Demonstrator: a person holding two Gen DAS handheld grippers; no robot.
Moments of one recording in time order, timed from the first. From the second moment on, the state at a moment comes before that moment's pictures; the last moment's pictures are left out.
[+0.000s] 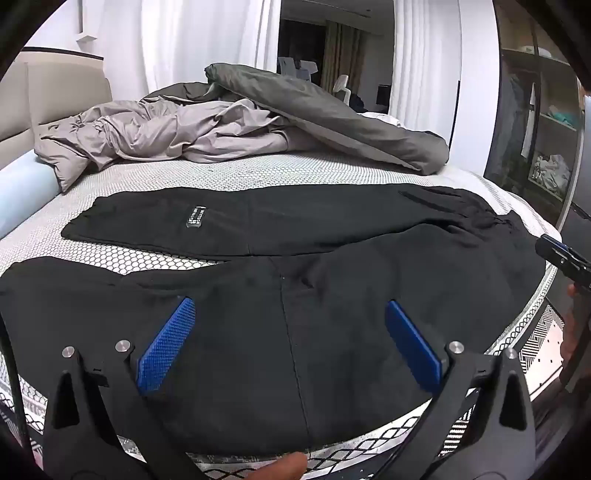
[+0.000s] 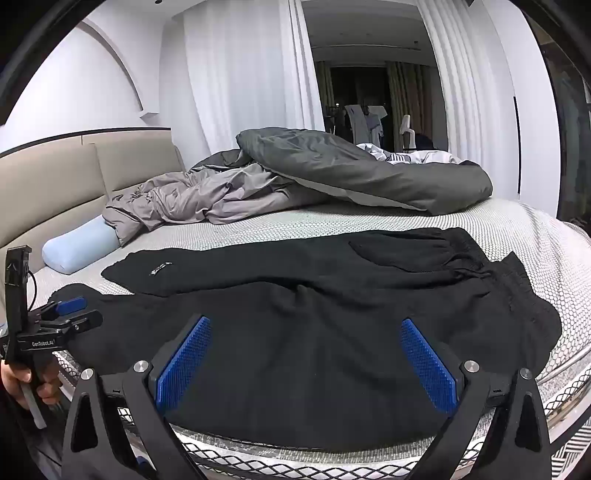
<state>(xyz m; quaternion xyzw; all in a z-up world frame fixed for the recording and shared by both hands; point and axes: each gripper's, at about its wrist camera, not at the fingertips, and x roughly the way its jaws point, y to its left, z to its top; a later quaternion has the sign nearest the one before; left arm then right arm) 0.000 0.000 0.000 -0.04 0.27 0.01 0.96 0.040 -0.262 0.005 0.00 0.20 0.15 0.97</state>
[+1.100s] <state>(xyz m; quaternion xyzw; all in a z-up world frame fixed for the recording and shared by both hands) 0.002 0.006 -0.001 -0.06 0.27 0.02 0.96 0.041 -0.266 0.006 -0.01 0.20 0.14 0.97</state>
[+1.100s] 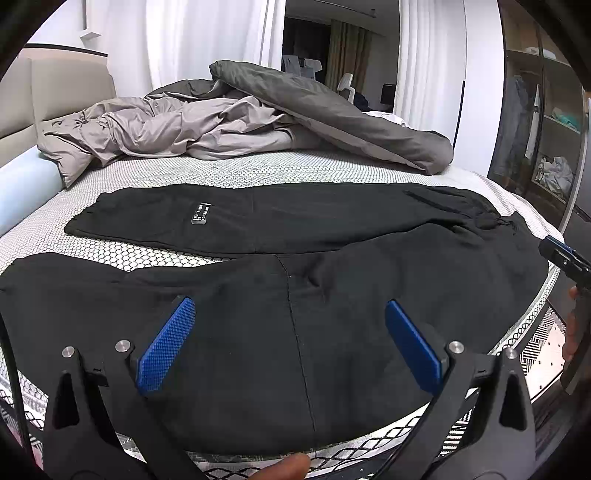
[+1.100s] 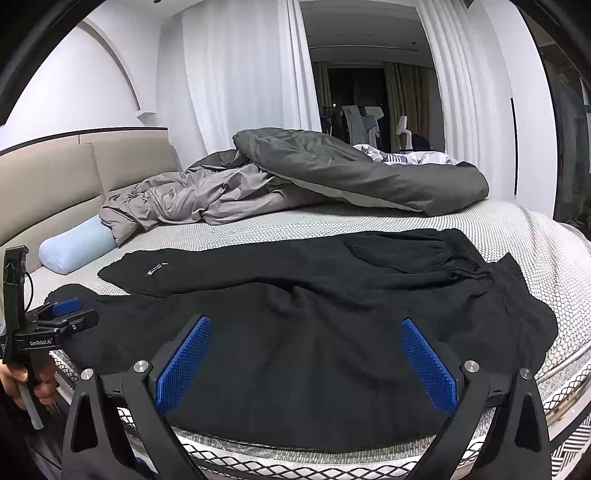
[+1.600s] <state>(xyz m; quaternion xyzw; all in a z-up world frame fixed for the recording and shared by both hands) 0.002 0.006 0.000 -0.05 0.27 0.02 0.96 0.040 -0.266 0.006 -0.01 0.20 0.14 0.97</state>
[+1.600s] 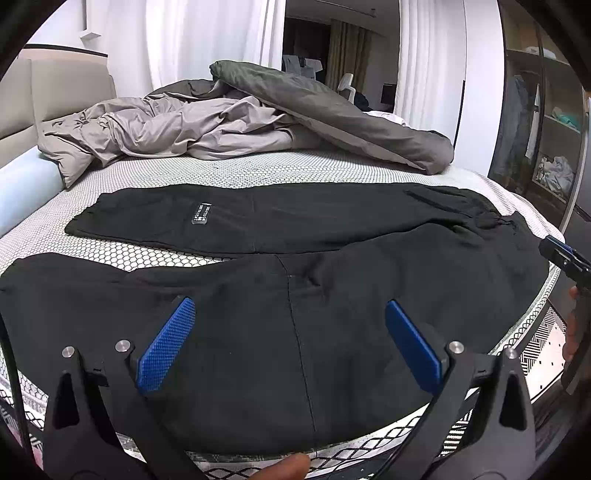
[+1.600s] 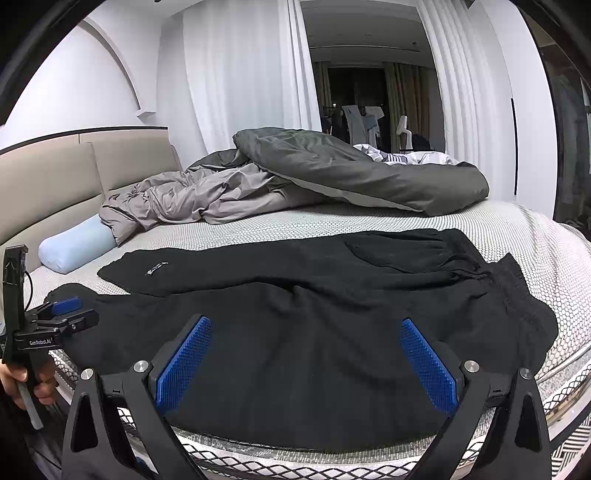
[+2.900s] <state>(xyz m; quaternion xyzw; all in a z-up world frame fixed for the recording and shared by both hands) 0.001 0.010 0.000 -0.05 0.27 0.02 0.96 0.042 -0.261 0.003 -0.02 0.21 0.14 0.97</state>
